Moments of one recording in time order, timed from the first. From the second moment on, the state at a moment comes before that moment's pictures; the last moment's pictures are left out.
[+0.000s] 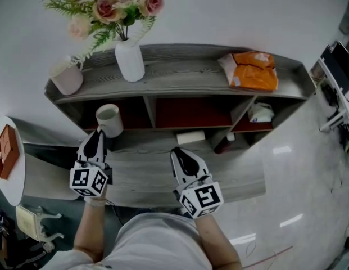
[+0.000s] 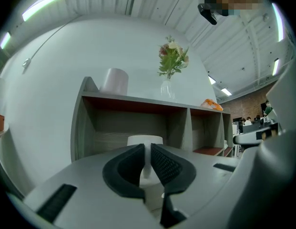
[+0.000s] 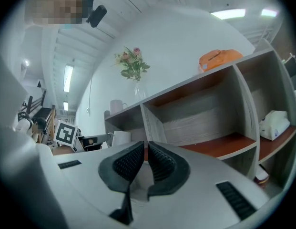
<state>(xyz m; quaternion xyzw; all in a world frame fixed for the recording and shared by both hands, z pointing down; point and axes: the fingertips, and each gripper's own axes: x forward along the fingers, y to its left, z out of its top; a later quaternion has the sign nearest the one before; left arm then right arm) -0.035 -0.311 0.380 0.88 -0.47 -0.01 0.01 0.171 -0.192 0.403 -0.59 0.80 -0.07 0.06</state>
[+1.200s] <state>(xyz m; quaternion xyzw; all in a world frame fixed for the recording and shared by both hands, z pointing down) -0.015 -0.389 0.421 0.91 -0.40 -0.01 0.05 0.145 -0.195 0.419 -0.66 0.75 -0.06 0.01</state>
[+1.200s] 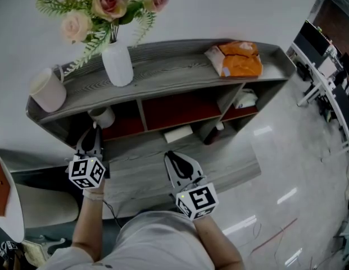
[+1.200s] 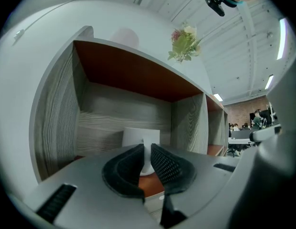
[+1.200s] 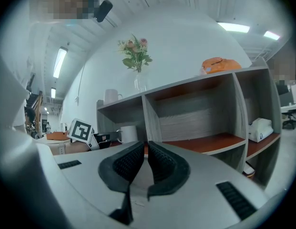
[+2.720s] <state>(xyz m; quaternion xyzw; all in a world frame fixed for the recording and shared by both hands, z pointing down) -0.073 -0.290 0.405 0.89 -0.44 -0.02 0.07 0.076 -0.245 0.421 -0.51 0.86 -0.07 0.04</state>
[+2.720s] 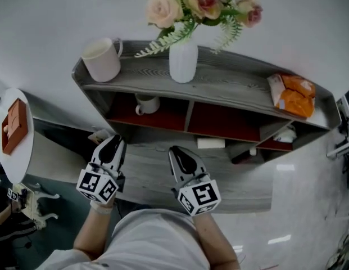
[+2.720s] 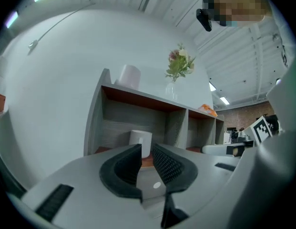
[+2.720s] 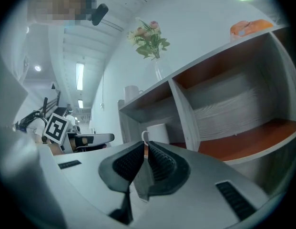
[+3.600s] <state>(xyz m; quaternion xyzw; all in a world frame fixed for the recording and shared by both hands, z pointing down) -0.100 -0.256 0.429 0.87 -0.48 0.00 0.11 0.029 -0.254 0.431 -0.44 0.89 -0.08 0.02</state>
